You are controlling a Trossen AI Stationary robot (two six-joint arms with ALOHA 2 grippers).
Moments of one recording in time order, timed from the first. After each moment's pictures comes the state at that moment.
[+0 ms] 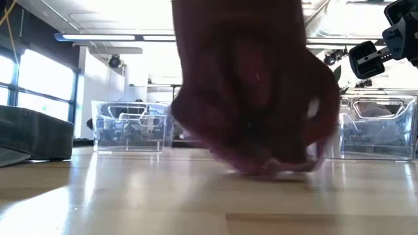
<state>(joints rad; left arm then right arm) -0.49 2.08 2.33 -1.43 -0.59 -0.79 -0.42 0.01 0.07 -0.03 -1.10 0.29</state>
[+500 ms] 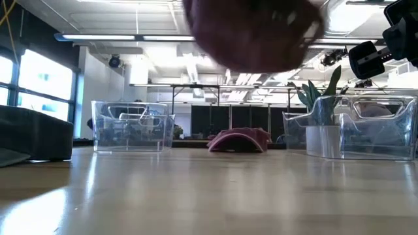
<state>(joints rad) -0.43 1.86 2.33 -1.47 -0.53 -1.21 -0.42 0.01 0.07 -0.03 -1.10 0.29</state>
